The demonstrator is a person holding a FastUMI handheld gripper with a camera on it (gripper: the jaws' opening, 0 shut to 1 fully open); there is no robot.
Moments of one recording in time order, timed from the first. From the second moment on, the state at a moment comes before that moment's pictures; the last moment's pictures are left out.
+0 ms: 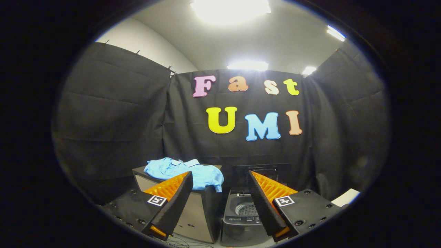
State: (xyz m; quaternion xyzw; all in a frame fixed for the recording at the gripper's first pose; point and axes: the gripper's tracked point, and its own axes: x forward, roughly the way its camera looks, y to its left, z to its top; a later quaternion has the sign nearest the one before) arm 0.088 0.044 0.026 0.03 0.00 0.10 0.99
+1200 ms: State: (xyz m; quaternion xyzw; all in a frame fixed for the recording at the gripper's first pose) arm 0.253 0.201 0.023 0.02 0.08 0.27 0.96
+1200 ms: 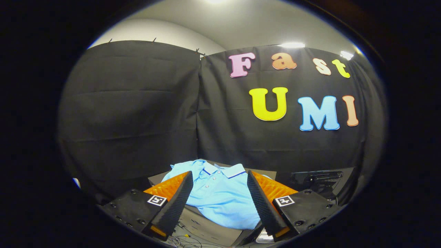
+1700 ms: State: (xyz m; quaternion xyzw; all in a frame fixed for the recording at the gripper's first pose) arm 0.313 0.254 -0.013 0.01 0.18 0.29 0.94
